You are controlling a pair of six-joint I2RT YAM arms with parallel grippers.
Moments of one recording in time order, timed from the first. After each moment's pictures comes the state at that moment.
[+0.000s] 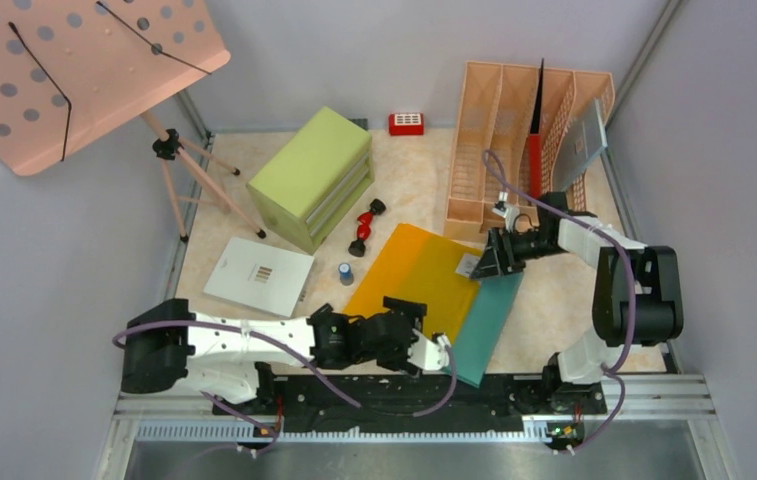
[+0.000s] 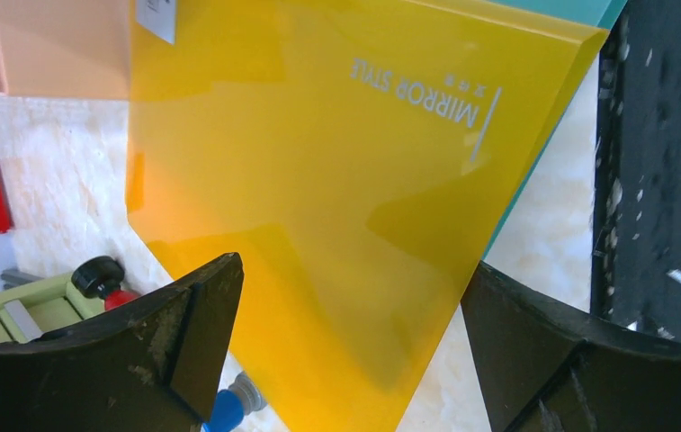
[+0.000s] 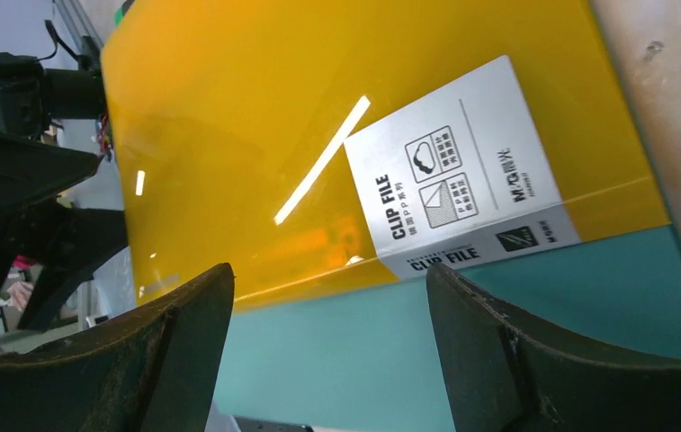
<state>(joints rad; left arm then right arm) -1.38 1.28 0.65 -0.13 -0.27 0.58 0.01 1.60 0.89 -0.66 -0.95 -0.30</state>
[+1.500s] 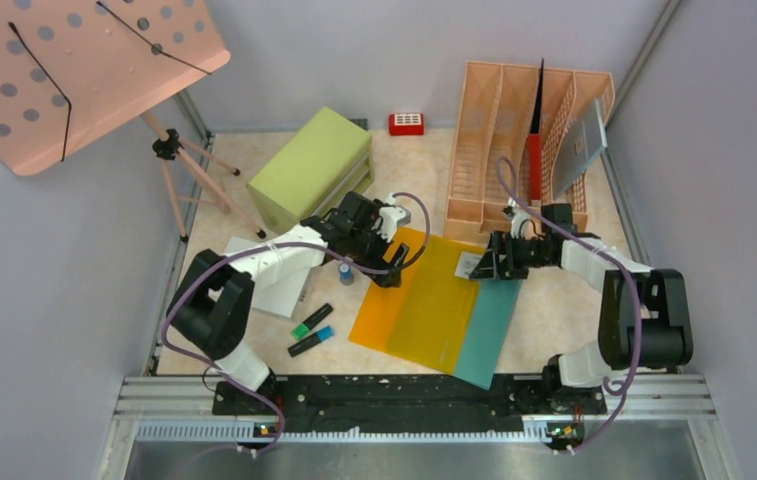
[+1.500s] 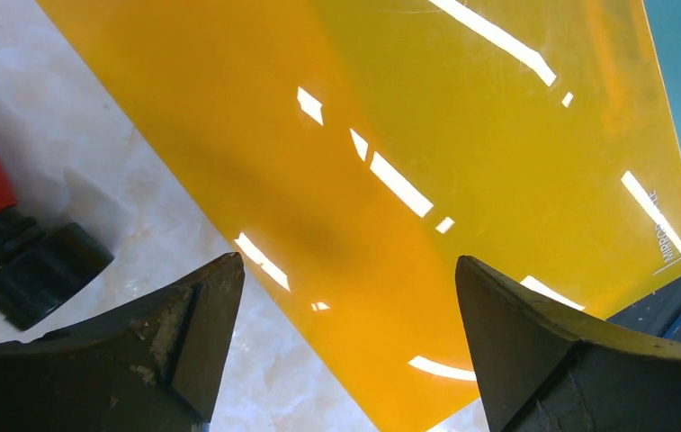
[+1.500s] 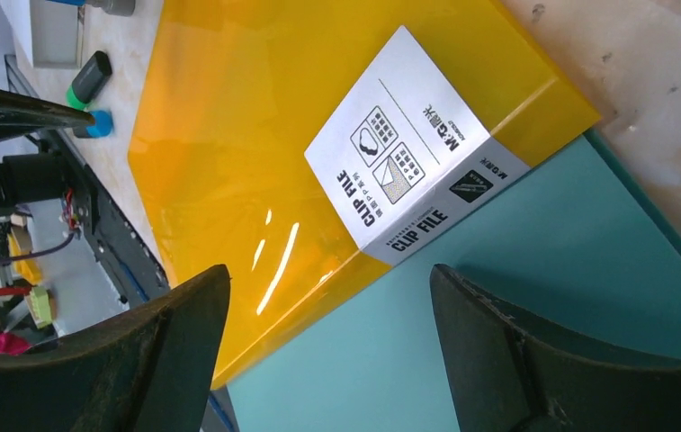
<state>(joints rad) -0.63 1.61 1.04 -0.38 0.39 0.05 0.01 1.48 0.73 -0.41 -0.83 -0.05</state>
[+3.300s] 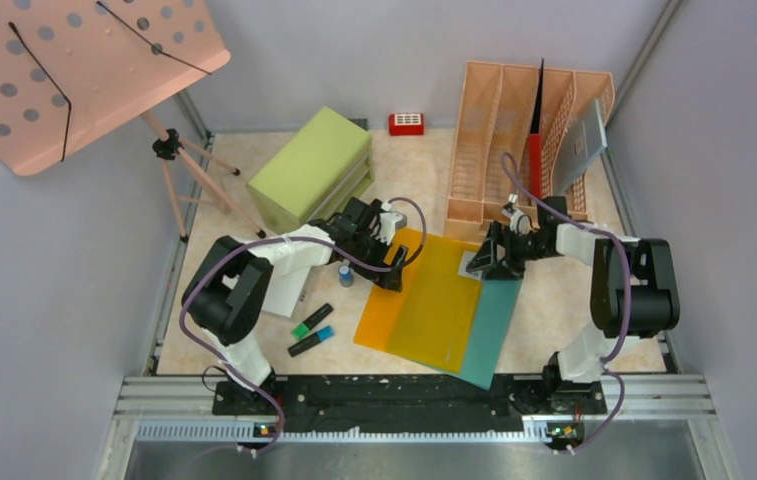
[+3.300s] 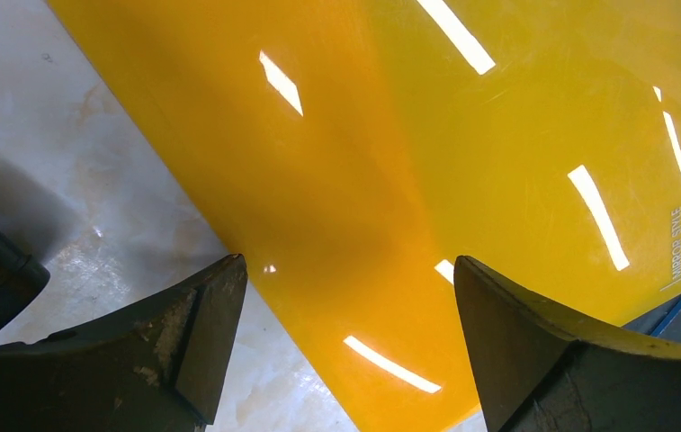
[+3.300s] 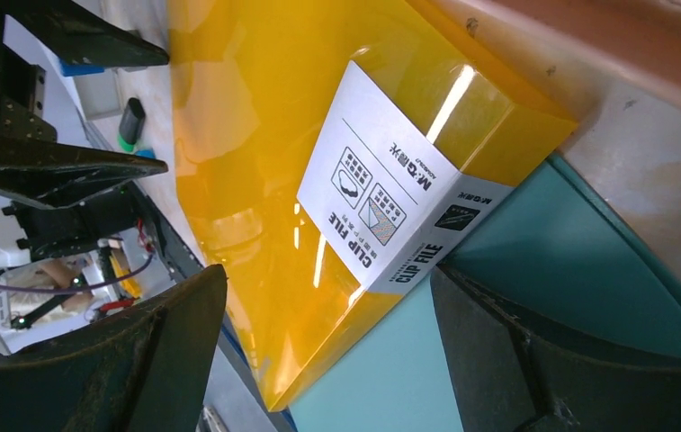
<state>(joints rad) -0.61 1.74 1.03 -0.32 0.43 -0.08 0.01 1.66 0.84 -0.44 -0.83 0.11</state>
